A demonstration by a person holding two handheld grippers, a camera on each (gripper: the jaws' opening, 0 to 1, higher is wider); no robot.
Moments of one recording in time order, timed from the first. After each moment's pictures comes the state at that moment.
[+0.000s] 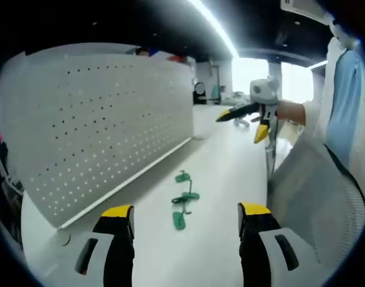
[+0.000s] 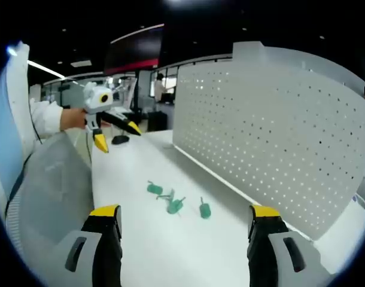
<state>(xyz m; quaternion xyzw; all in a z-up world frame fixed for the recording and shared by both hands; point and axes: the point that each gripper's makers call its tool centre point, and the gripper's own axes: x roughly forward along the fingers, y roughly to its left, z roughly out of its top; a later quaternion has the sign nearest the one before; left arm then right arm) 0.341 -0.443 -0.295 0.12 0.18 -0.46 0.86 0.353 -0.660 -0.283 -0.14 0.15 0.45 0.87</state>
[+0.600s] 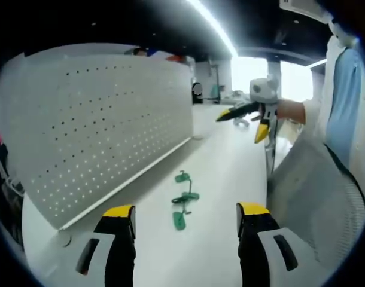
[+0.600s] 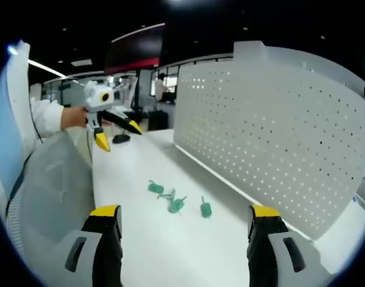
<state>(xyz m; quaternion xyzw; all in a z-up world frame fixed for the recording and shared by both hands) 0.340 -0.444 -0.293 0.12 0.18 -0.46 0.86 0.349 -0.659 -0.282 -0.15 0.15 0.45 0.87</state>
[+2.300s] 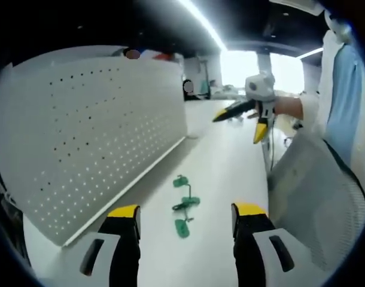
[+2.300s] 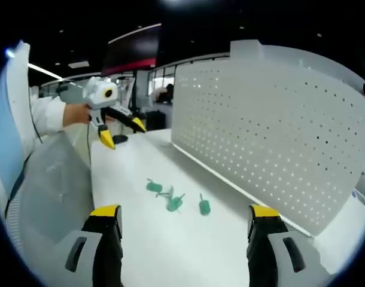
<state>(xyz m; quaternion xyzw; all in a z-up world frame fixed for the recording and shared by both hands) 0.354 -0.459 -0.288 0.16 0.17 -0.49 0.84 0.351 -0.665 -0.286 -0.14 0.16 0.44 0.87</state>
